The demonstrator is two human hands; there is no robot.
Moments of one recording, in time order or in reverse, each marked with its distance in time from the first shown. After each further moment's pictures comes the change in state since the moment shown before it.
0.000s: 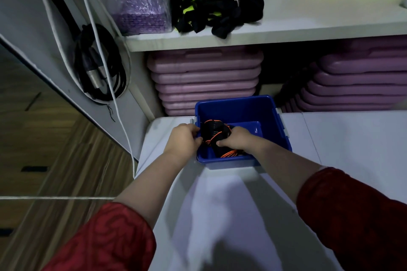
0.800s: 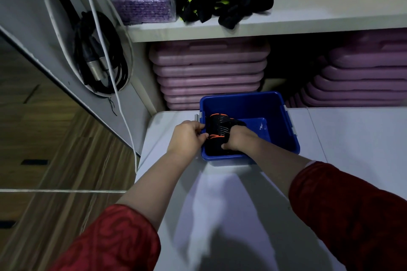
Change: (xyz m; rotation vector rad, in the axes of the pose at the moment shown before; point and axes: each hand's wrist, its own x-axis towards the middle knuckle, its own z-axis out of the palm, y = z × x) left_hand 0.000 -0.010 0.011 -0.118 0.055 0.001; right_hand 0.007 -0.006 0.019 -0.350 0.007 0.048
